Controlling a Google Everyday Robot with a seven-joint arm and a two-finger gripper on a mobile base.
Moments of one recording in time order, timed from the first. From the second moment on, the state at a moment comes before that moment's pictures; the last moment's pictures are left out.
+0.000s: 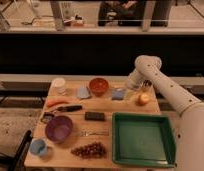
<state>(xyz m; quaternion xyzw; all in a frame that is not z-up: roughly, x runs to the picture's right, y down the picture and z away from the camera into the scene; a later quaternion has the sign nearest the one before) 0.160 0.024 0.872 -0.29 -0.14 0.07 0.94</state>
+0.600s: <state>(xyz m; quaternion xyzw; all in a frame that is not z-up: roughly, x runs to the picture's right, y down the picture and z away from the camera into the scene) 0.147 0.038 0.885 -0.29 -0.14 0.06 0.94</state>
